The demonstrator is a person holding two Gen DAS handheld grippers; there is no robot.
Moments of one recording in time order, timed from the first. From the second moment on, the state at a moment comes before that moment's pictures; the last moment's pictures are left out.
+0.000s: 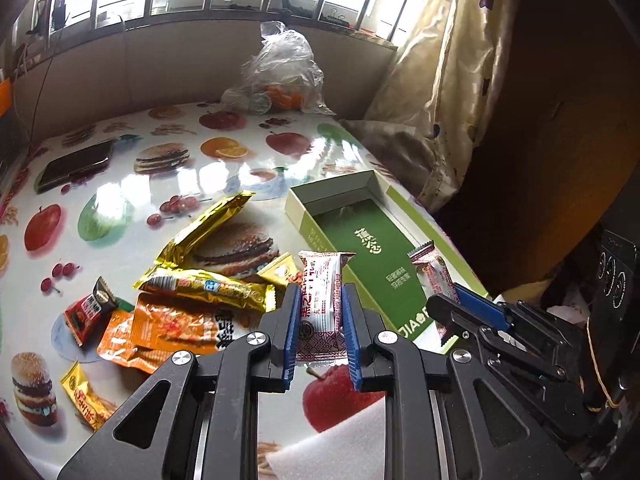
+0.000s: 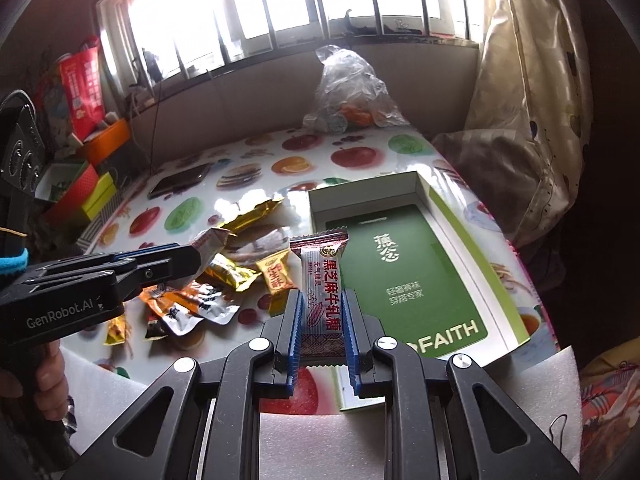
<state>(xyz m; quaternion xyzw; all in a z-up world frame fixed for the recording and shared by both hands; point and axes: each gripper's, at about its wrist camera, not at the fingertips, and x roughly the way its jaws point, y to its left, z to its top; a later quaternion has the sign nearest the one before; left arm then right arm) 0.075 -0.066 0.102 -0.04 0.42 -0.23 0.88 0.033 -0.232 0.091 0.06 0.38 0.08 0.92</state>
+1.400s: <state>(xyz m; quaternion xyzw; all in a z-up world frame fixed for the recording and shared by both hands) 0.126 -0.171 0.033 -0.02 0.51 -0.26 0.82 0.080 -0.295 0.026 0.06 0.45 0.02 0.89</state>
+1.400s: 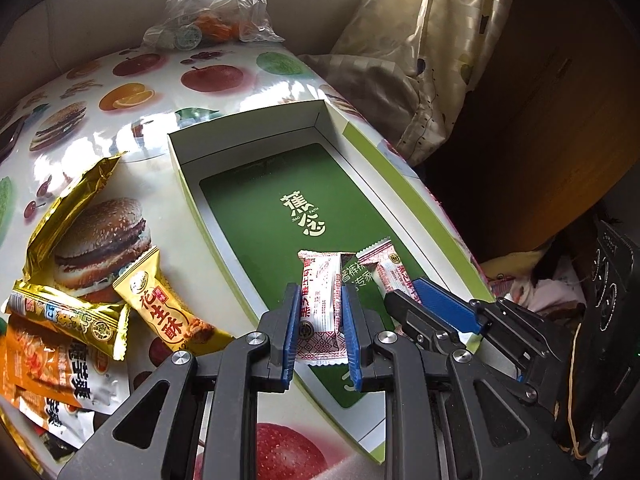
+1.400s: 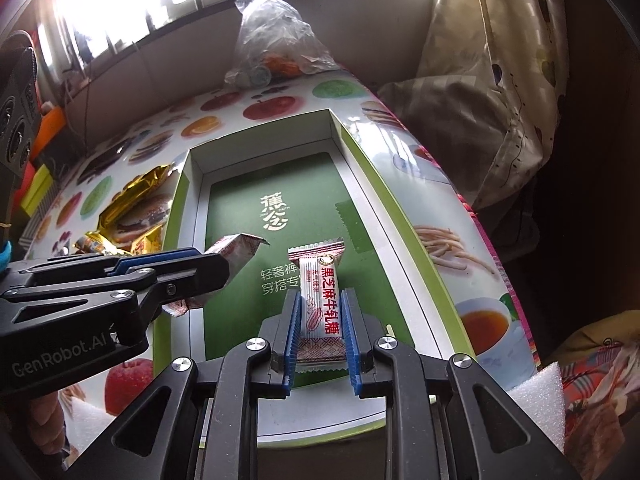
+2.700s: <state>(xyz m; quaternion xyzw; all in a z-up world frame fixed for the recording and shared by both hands) 0.090 -0.094 0.071 -0.05 0.46 -0.21 0.86 0.062 -0.265 0.068 0.04 0.40 0.04 0.91</state>
